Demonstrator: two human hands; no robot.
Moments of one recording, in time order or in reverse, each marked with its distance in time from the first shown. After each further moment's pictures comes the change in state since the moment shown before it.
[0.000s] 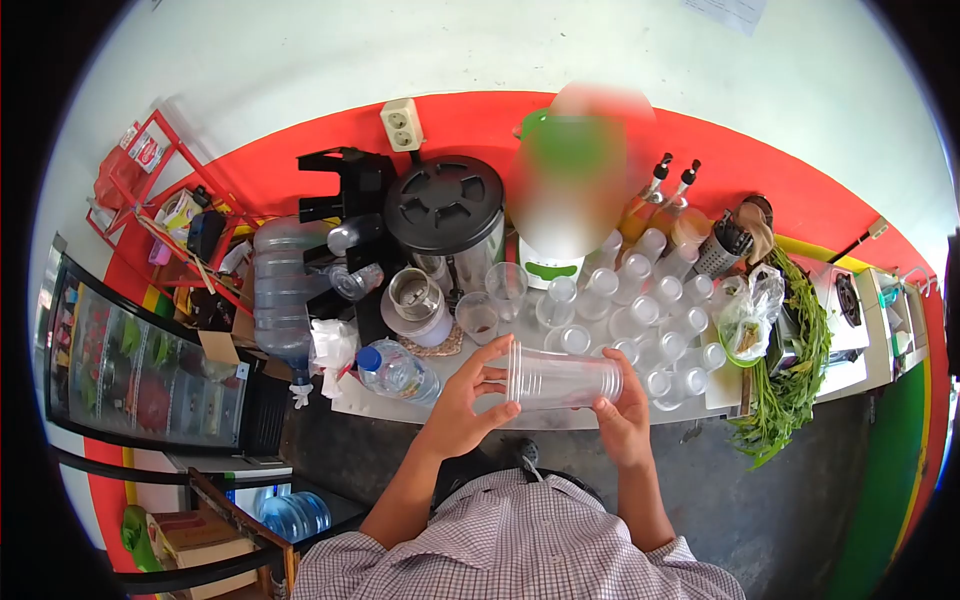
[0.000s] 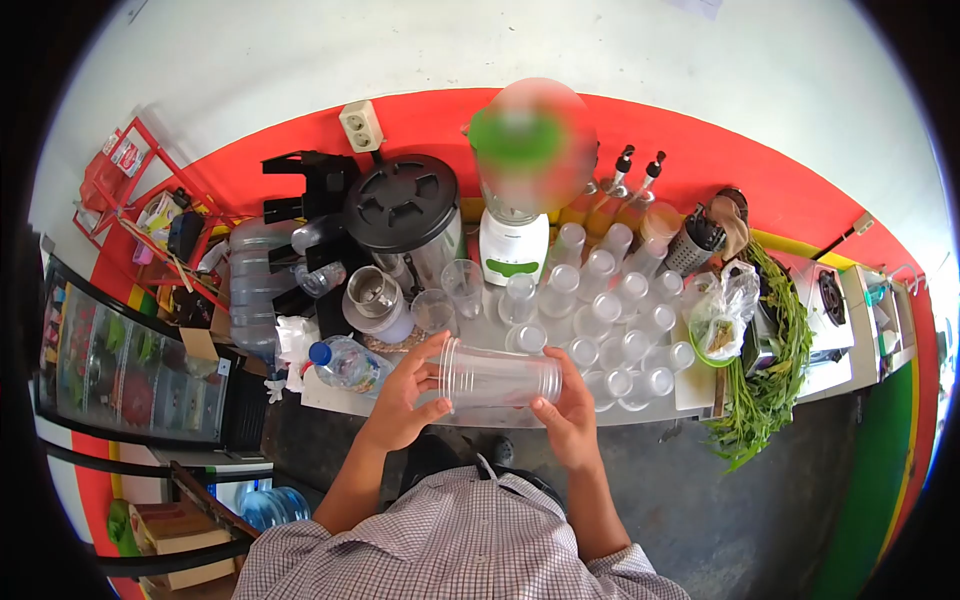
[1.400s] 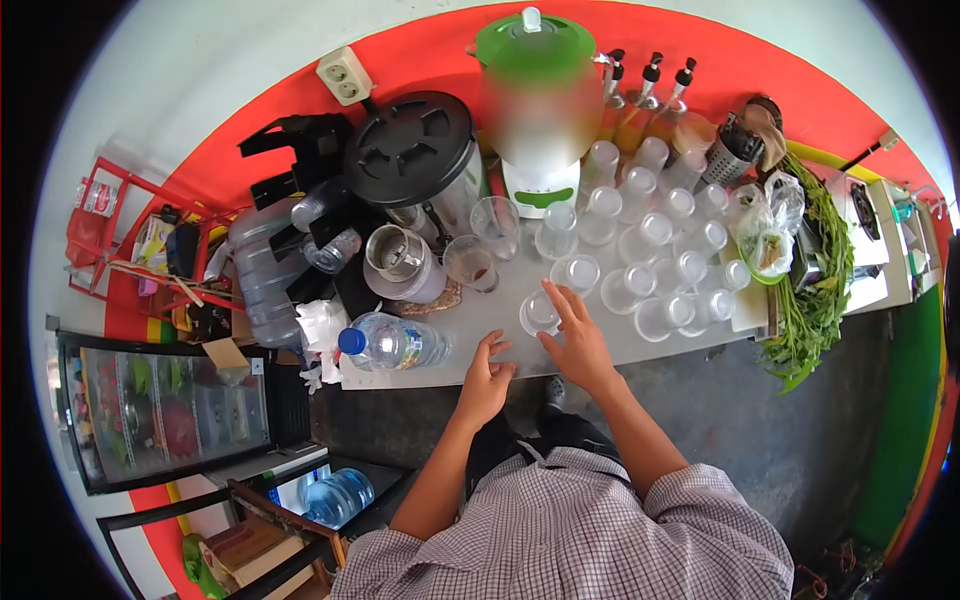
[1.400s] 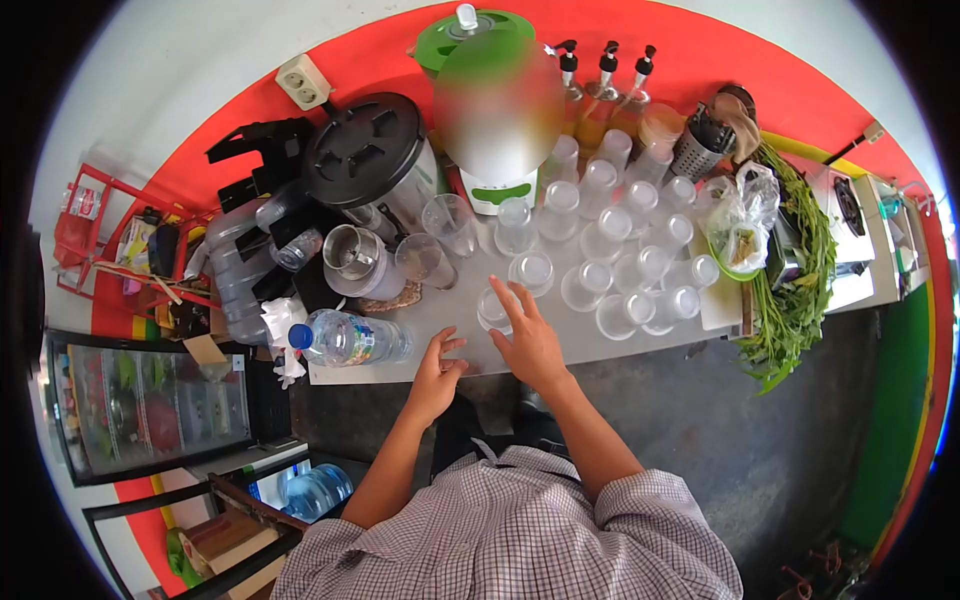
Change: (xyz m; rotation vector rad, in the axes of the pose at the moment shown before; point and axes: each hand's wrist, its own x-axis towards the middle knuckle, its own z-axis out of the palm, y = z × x) left_hand -0.032 -0.148 -0.004 0.221 0.187 -0.385; right_hand 0.027 0.098 0.003 -1.062 -0.042 0.077
